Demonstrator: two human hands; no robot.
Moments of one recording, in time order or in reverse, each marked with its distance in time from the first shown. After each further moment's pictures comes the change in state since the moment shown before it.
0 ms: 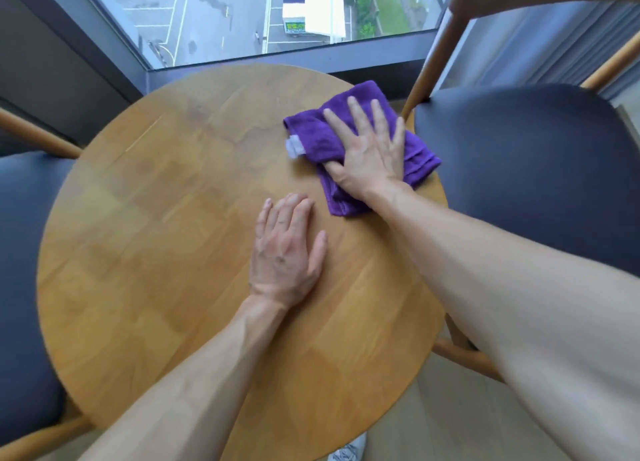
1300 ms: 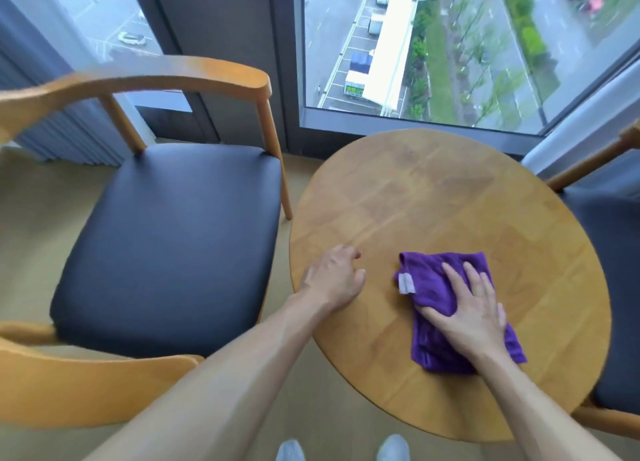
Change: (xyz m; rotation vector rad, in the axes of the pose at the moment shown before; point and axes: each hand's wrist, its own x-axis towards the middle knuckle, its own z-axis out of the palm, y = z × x) left_hand -0.096 -0.187 -0.185 -0.232 -0.454 -0.405; right_hand -0.201 -0.184 0.008 0.140 -0.205 0.241
